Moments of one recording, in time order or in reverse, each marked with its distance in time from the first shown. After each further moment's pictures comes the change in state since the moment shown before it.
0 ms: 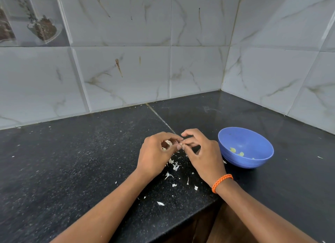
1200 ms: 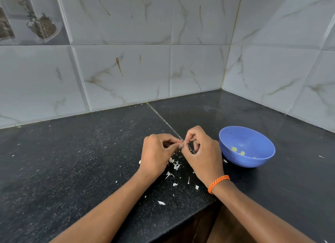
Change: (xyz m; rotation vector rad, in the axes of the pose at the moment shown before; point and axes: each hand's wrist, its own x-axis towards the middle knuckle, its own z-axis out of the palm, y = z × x) left_hand -0.002 0.008 0.006 -0.113 0.056 -0.090; right_hand -0.001 -0.012 0.006 -0.097 0.131 -0.012
